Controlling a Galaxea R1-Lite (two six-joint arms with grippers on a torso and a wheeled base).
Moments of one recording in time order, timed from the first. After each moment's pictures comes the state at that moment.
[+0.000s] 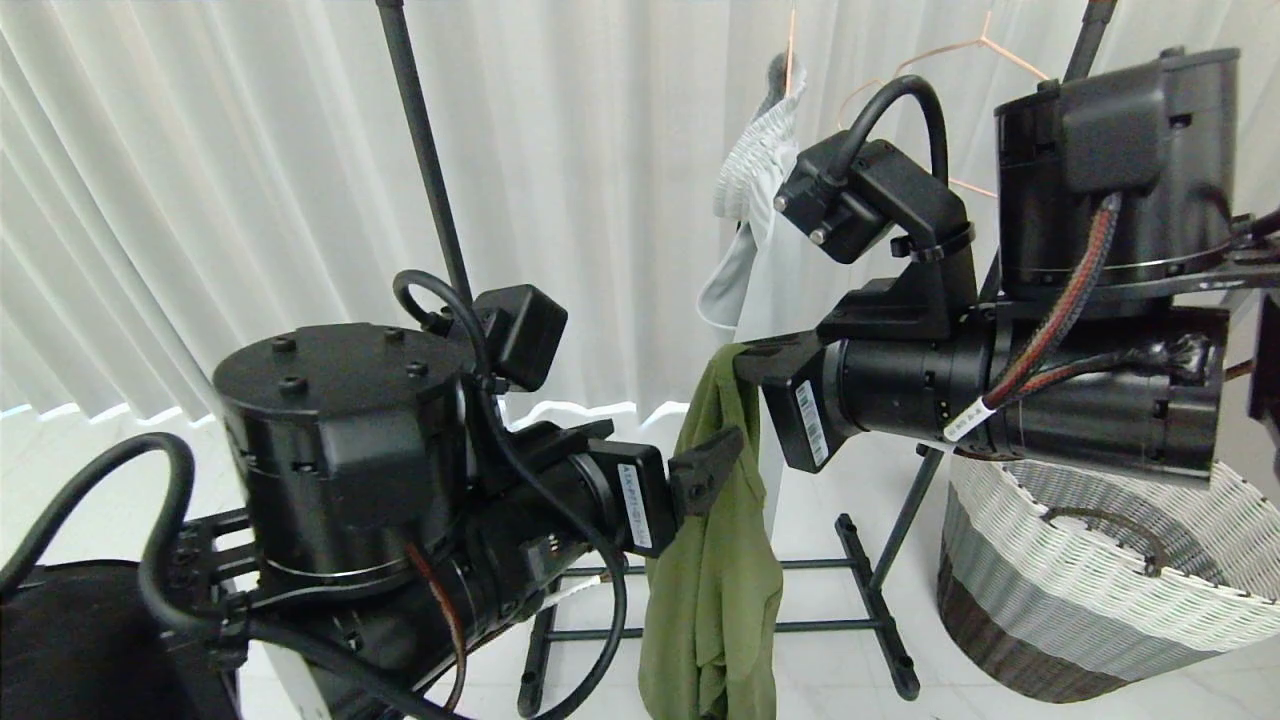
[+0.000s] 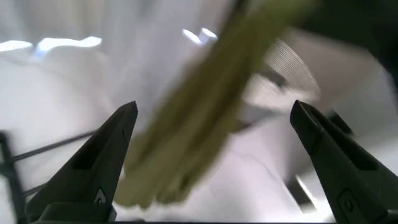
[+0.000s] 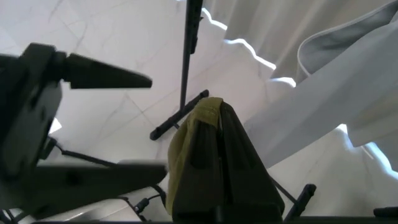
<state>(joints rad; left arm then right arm) -0.87 1.57 -0.76 -0.60 0.24 -0.32 0.98 1.63 -1.31 -0.05 -0.13 -0.09</state>
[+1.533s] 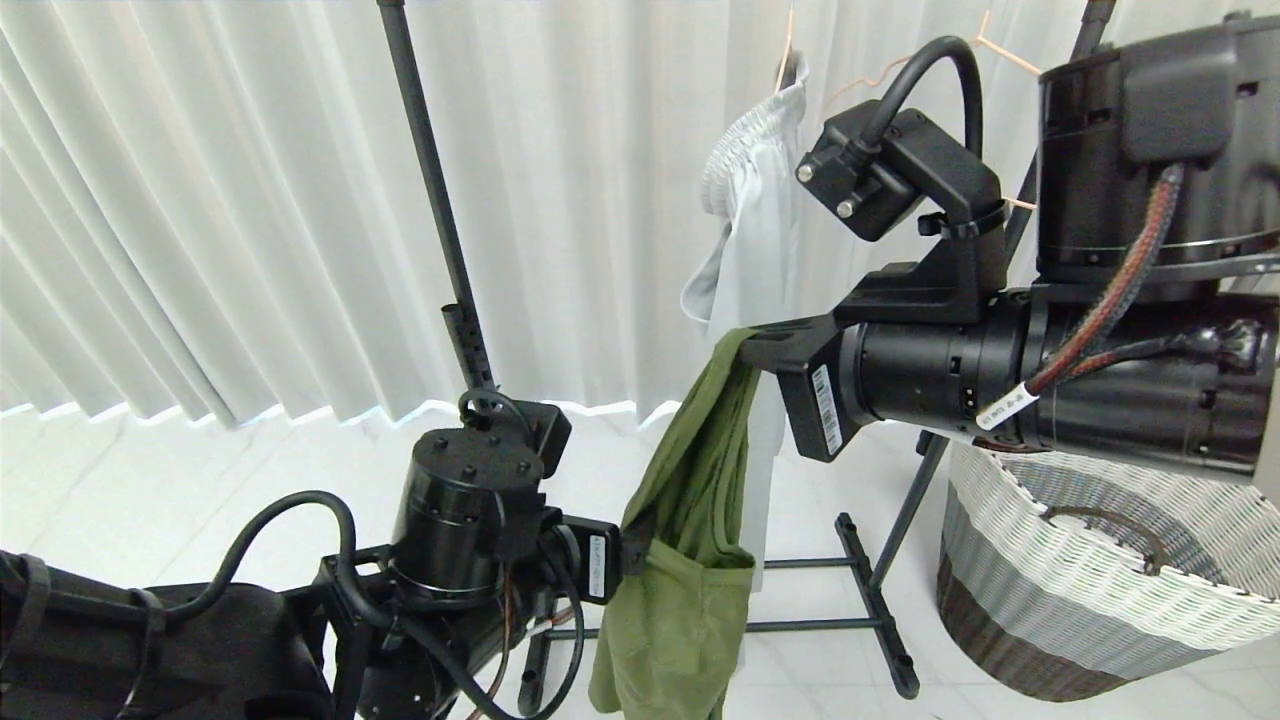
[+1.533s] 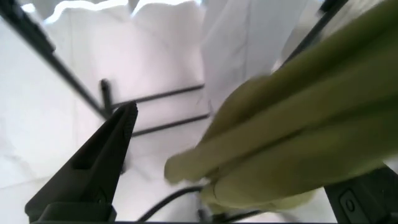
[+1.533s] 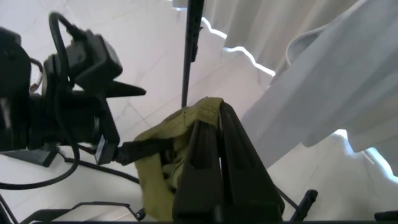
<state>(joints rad) -0.74 1.72 -0.62 -0.61 0.34 -0.23 0.99 1.60 -1.31 -0.05 -0.14 -0.09</state>
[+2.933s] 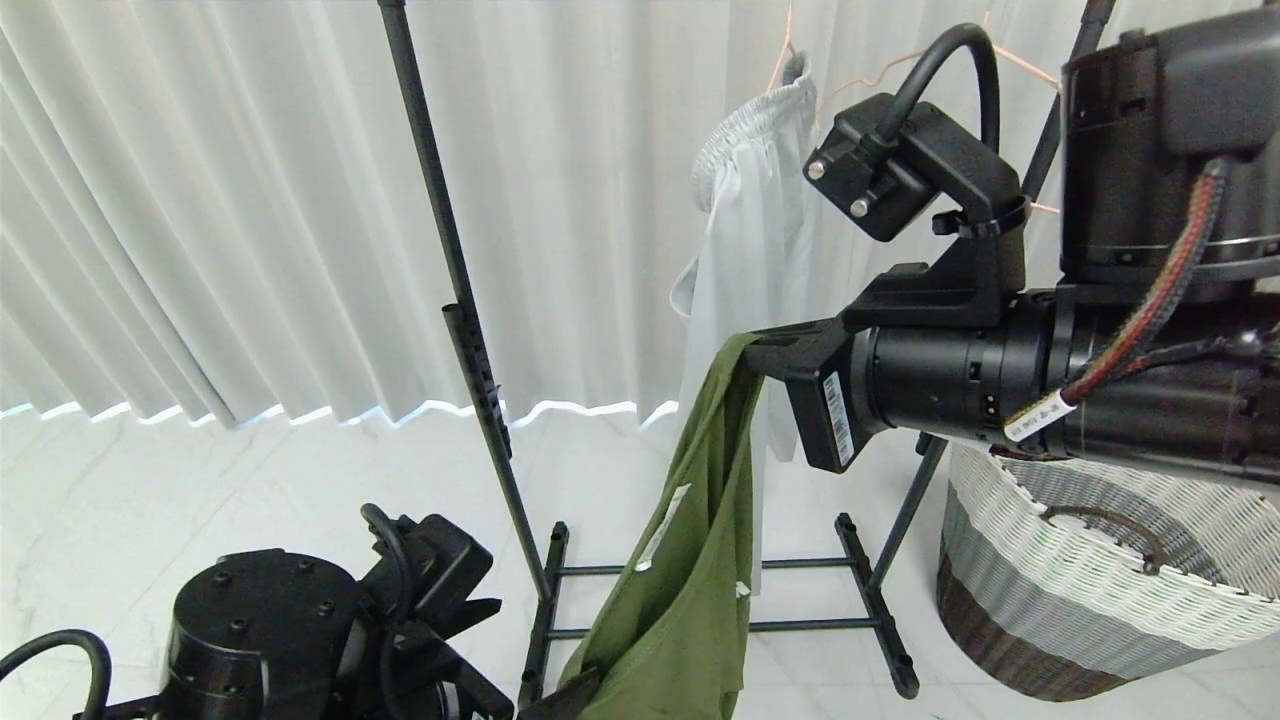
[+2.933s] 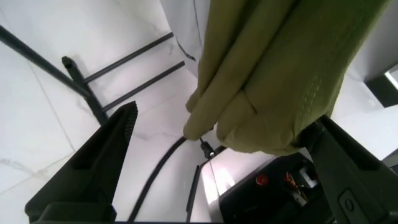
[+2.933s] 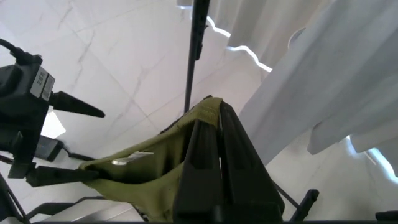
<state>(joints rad) -0.71 1.46 -0.28 -0.61 0.03 -0.08 1.01 1.59 -1.31 -0.02 -0.14 -0.09</state>
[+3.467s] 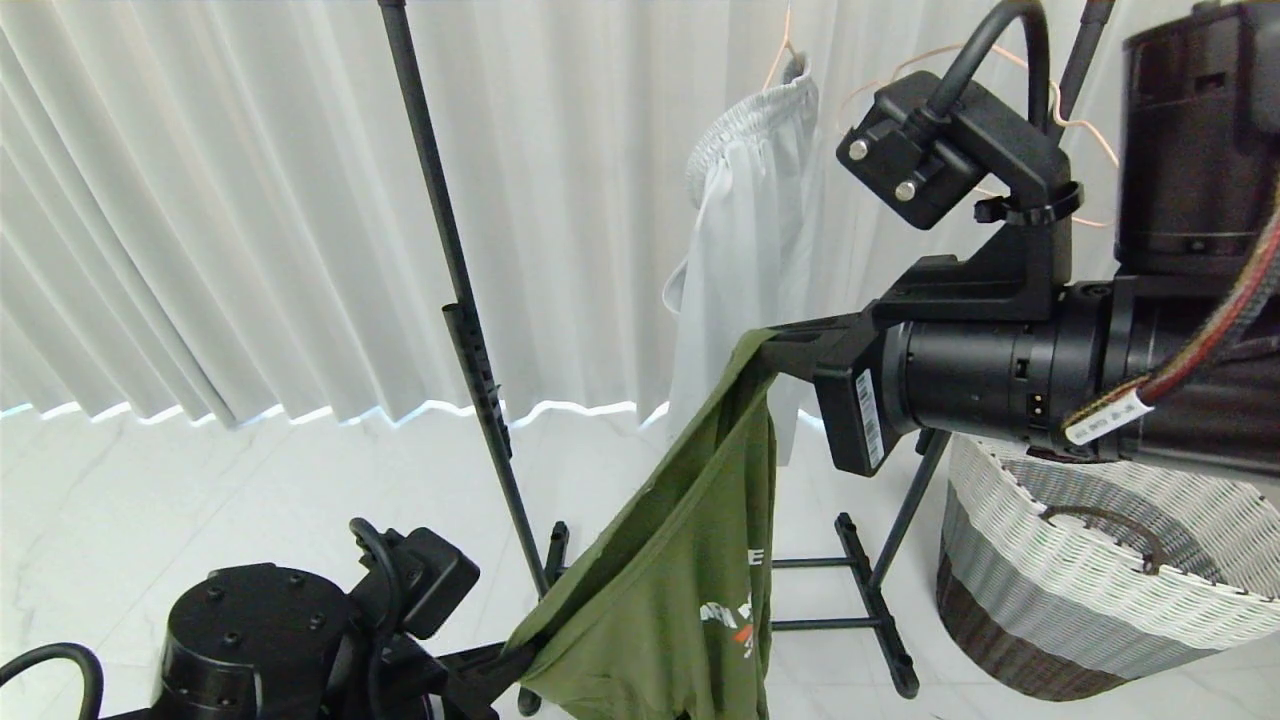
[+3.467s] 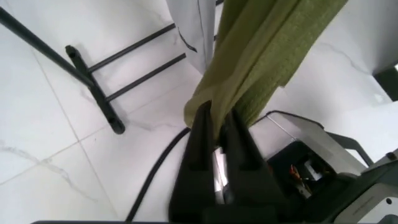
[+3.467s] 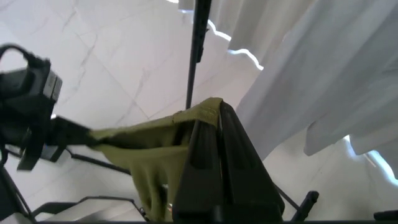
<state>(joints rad) -0.69 1.46 -0.25 -0.61 0.04 -0.08 1.01 1.55 -1.29 0.00 -0.14 -0.09</state>
